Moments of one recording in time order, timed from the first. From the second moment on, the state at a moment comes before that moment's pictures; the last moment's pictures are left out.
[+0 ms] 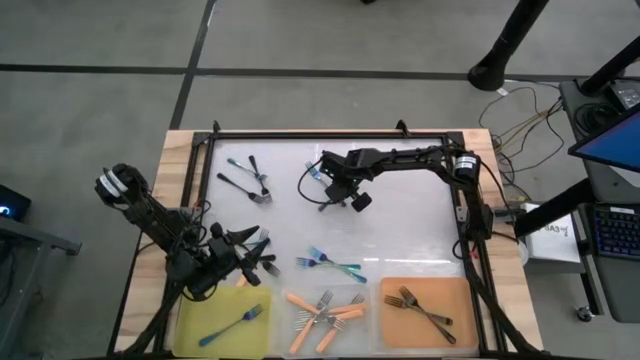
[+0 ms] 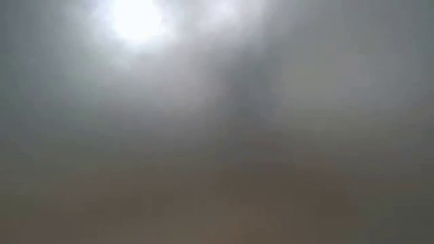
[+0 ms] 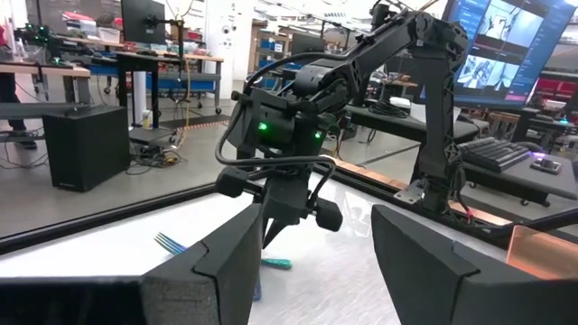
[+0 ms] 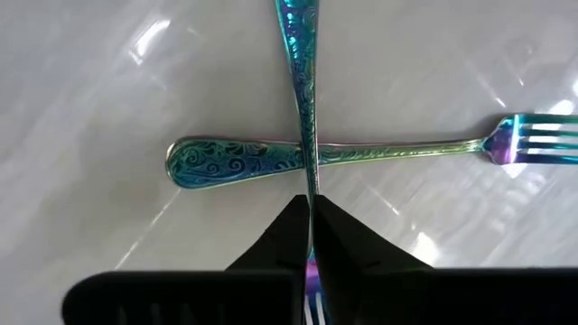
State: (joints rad) left arm -0.87 1.44 0.49 1.35 -1.57 0.20; right arm -0.31 2.04 1.48 -0.70 0.00 -1.02
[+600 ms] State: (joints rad) left arm -0.87 1.44 0.49 1.35 -1.57 0.21; right arm -0.32 2.04 1.48 -0.69 0.00 -0.86
